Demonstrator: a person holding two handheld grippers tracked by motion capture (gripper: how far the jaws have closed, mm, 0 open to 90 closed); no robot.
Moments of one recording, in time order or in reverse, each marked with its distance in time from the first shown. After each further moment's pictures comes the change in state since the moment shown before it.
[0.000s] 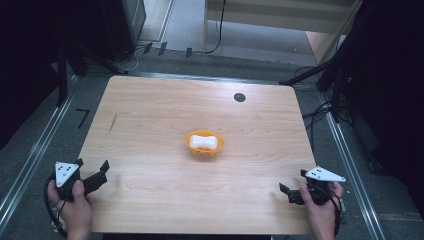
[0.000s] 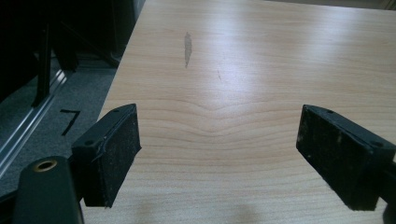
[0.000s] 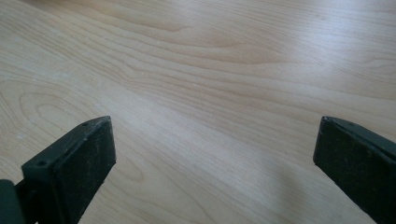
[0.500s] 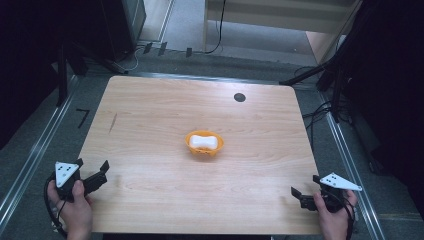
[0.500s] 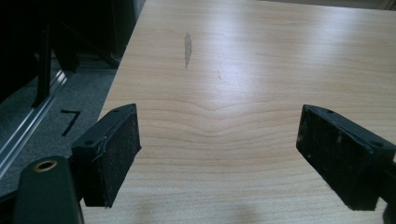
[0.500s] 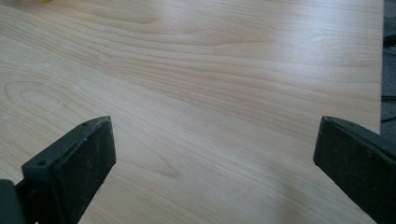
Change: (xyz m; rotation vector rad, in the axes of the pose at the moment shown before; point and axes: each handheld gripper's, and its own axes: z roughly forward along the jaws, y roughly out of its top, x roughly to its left) left arm 0.000 0.000 0.000 -0.004 -0.001 -0.001; right arm -0.018 -0.020 -0.026 -0.033 -0.042 0.051
